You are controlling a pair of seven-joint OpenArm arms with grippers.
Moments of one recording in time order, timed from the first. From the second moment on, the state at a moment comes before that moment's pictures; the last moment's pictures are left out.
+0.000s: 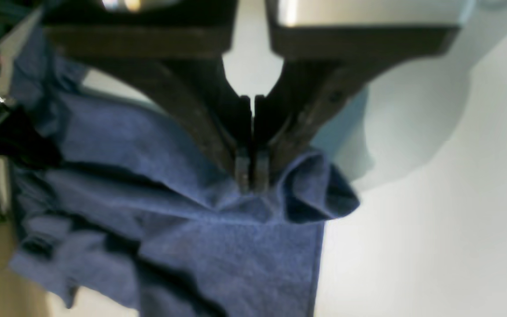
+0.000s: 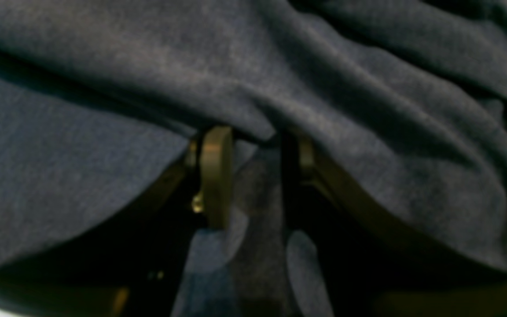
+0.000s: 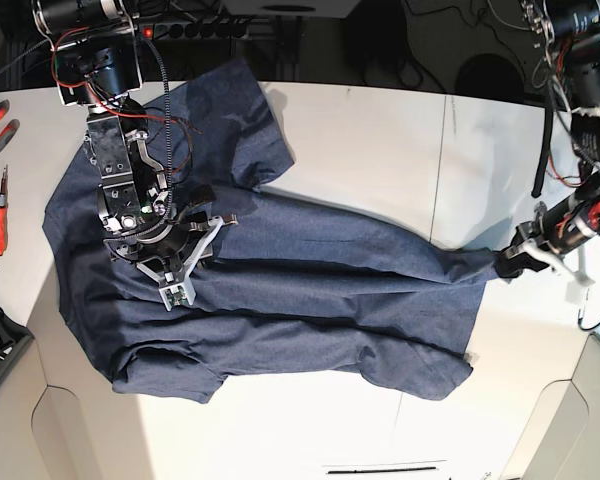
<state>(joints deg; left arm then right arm) -4.0 -20.3 -27.4 68.0 -46.4 -33.3 50.9 7.4 6.4 -10.2 63.8 -1.6 9.6 -31.8</state>
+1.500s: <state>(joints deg) 8.8 -24.3 -32.7 78.7 -39.6 -34.8 46.2 6.4 9.3 -10.3 73.0 -0.1 13.8 -40.2</state>
